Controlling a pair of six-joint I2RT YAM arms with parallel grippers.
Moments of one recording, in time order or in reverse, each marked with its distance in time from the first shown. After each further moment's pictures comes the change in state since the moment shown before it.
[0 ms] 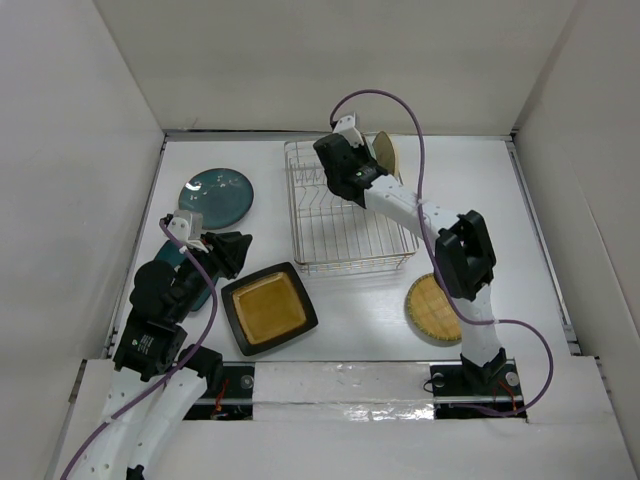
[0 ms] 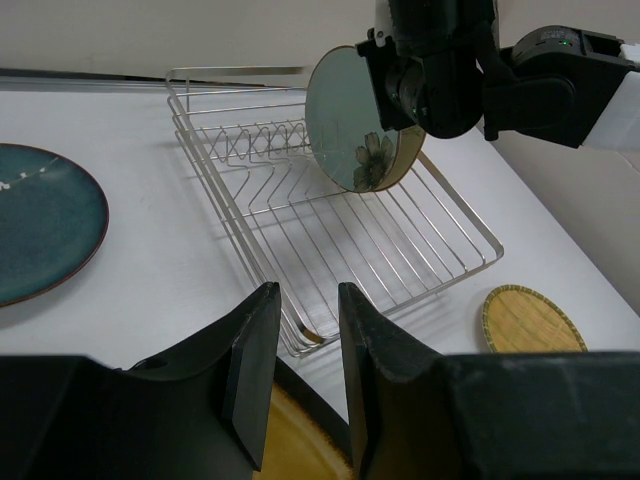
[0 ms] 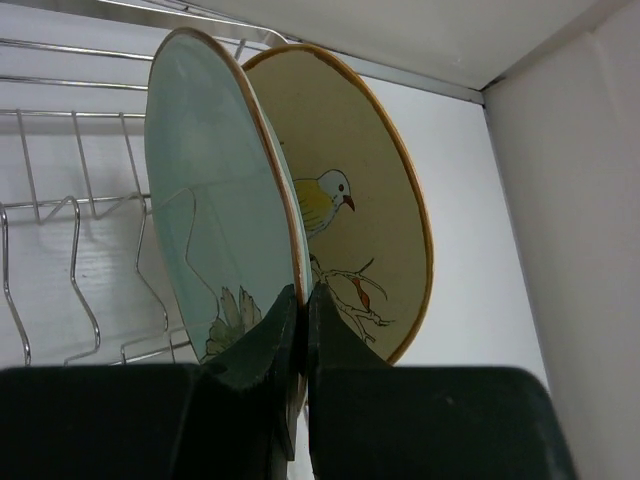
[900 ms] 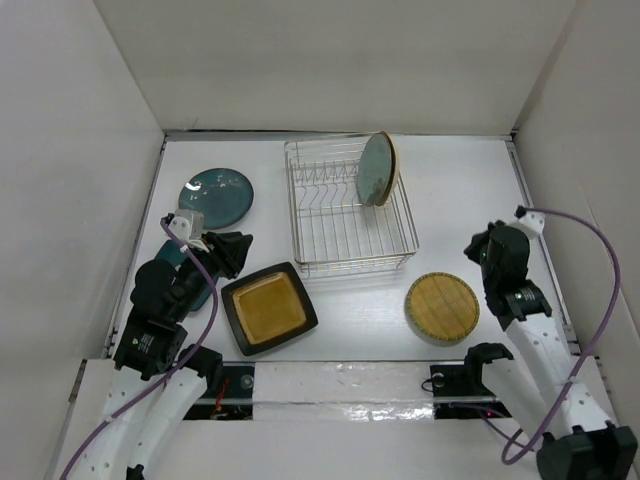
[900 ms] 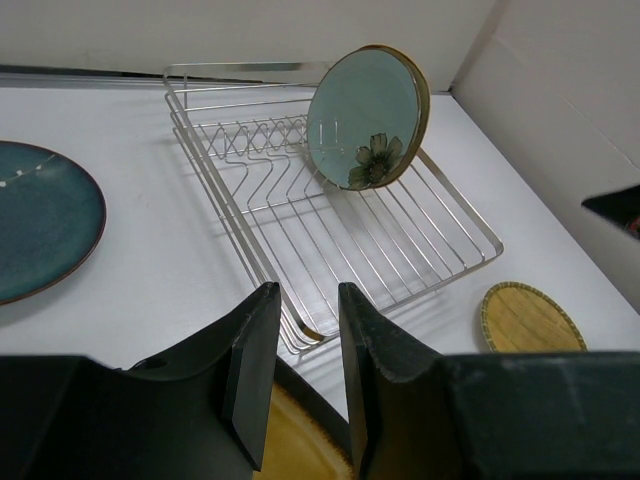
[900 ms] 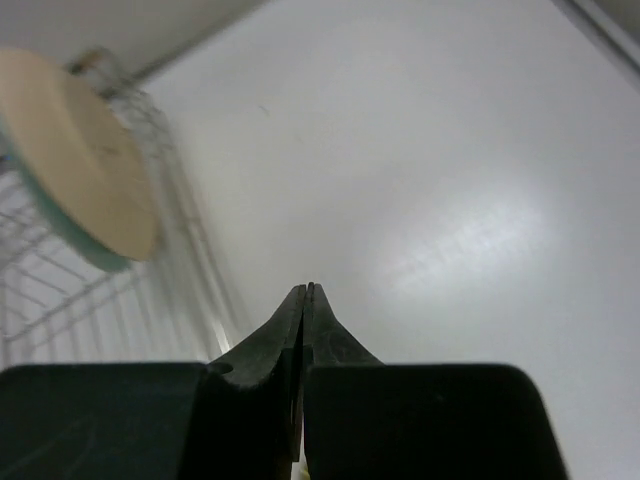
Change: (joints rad) left arm 0.000 0.005 0.000 -0.002 0.005 0.000; right arm -0.477 -1.344 -1.246 0.212 -0.648 0.526
